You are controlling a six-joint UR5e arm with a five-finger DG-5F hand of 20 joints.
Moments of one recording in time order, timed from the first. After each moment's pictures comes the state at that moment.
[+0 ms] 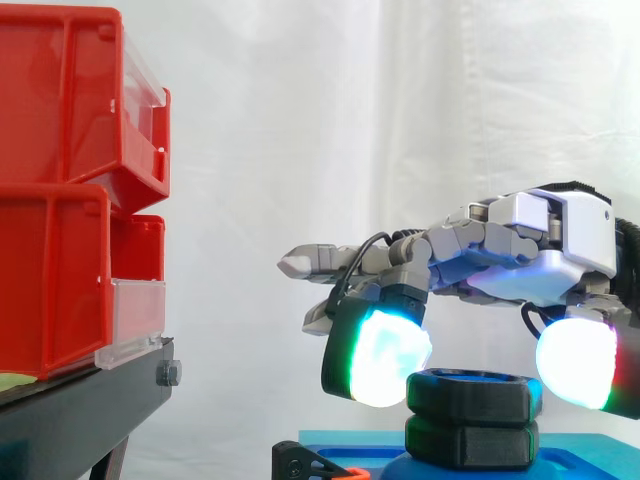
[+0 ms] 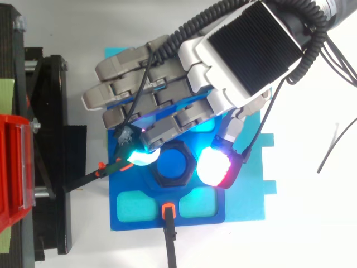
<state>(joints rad) -0.16 -2.40 -1.09 -2.49 -2.41 -1.27</state>
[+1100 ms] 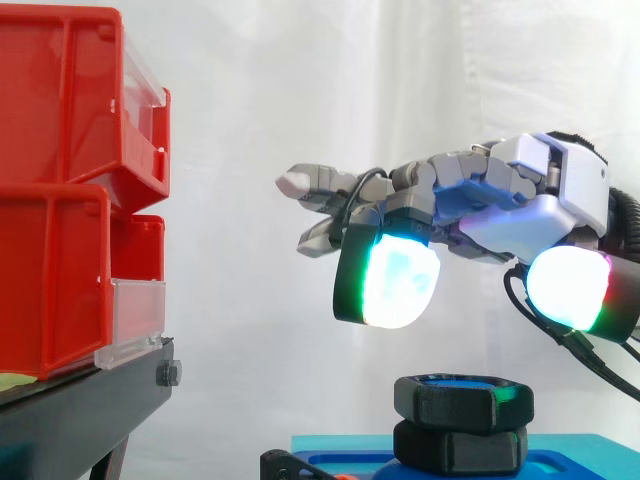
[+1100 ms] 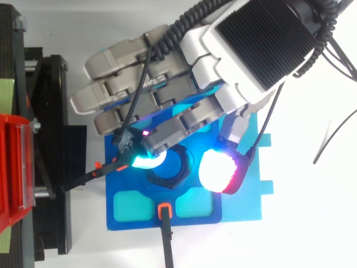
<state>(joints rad) -0.16 -2.41 -1.07 -2.35 -2.45 -1.19</state>
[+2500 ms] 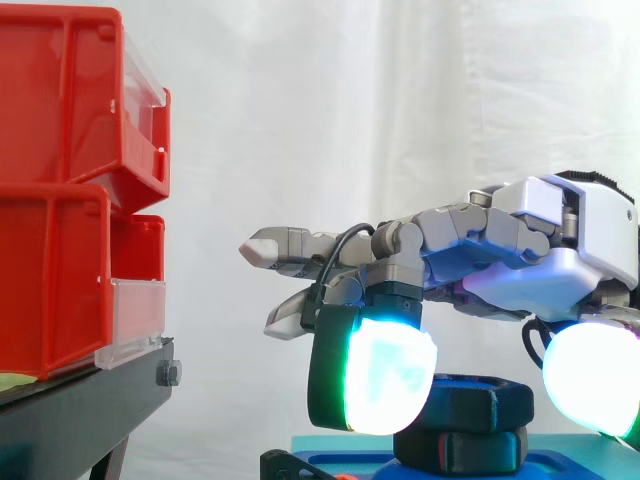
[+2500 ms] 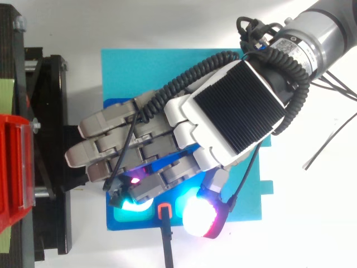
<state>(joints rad) -0.07 -2.41 -1.16 -2.35 -2.31 -1.24</state>
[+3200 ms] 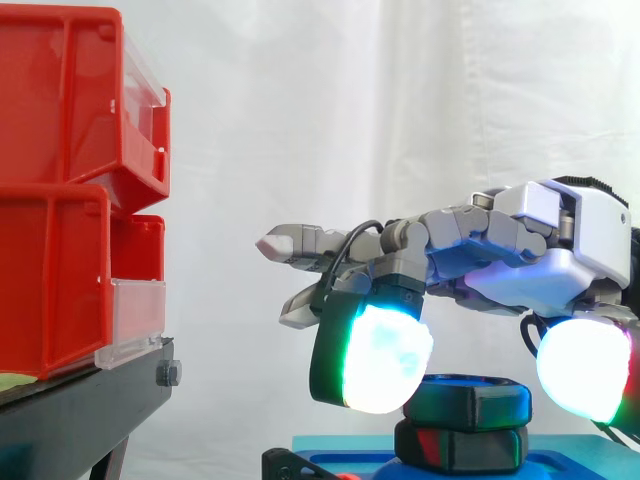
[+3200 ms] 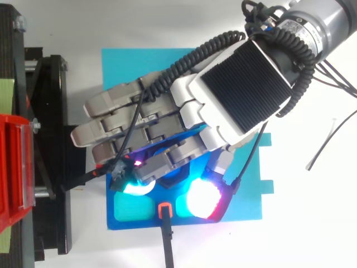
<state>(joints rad) -0.11 -2.41 -1.16 -2.33 -2.34 -1.24</state>
